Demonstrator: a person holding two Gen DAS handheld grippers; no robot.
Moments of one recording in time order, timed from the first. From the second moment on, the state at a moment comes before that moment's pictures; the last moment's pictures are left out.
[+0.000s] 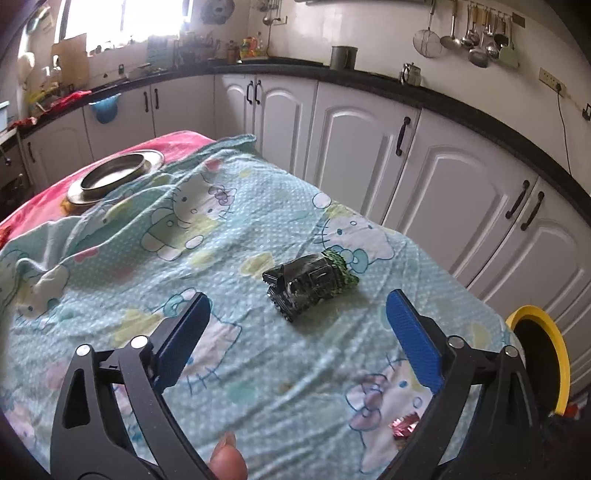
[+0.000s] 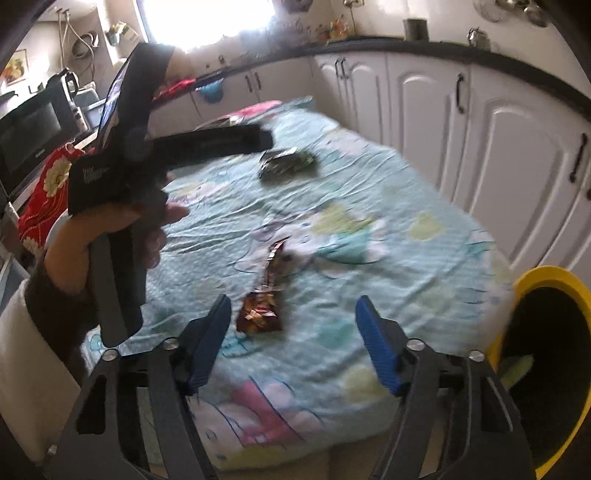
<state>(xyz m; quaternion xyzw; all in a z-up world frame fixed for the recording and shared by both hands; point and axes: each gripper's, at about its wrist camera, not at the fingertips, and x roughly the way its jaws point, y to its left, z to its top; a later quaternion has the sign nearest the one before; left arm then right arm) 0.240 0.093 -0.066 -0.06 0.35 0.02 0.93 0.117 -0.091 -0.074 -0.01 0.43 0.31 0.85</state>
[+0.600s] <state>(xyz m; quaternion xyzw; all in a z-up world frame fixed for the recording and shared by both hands) 0.302 0.098 -0.101 -0.07 0.42 -0.04 0.91 0.125 -0.083 -0.092 0.00 0.46 0.31 0.83</state>
